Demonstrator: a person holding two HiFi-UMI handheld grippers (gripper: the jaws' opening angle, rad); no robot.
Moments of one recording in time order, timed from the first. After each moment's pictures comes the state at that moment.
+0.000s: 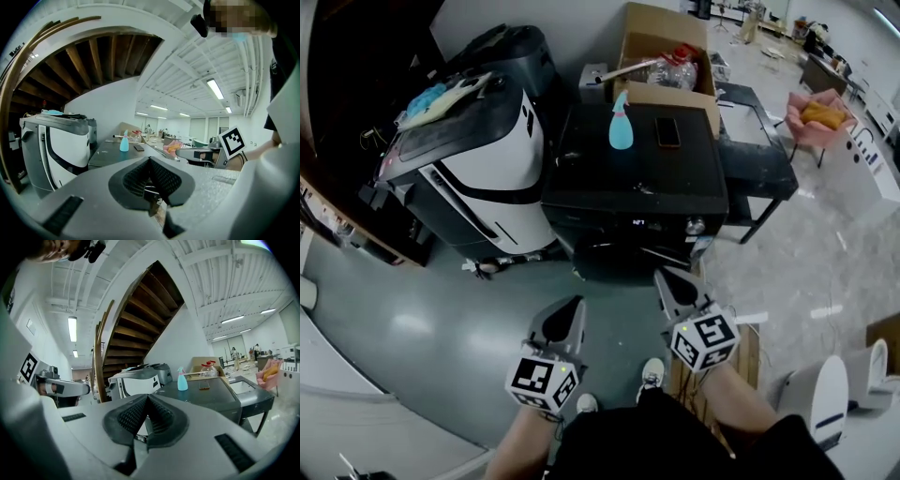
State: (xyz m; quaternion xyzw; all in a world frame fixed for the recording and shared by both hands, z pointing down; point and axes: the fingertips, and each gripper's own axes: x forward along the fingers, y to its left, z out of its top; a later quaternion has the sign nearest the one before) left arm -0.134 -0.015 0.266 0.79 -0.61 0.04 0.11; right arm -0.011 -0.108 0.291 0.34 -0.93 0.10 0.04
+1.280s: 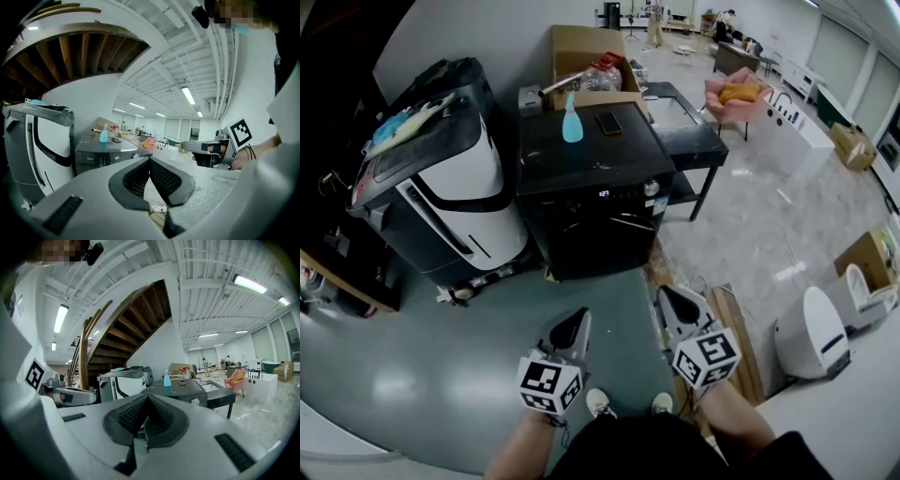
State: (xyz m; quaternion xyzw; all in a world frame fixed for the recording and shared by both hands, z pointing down) left arm -0.147 0.171 0.288 0.88 -0.47 0.04 0.11; right arm 0.002 0.140 0.278 0.50 -0.86 0.08 0.04
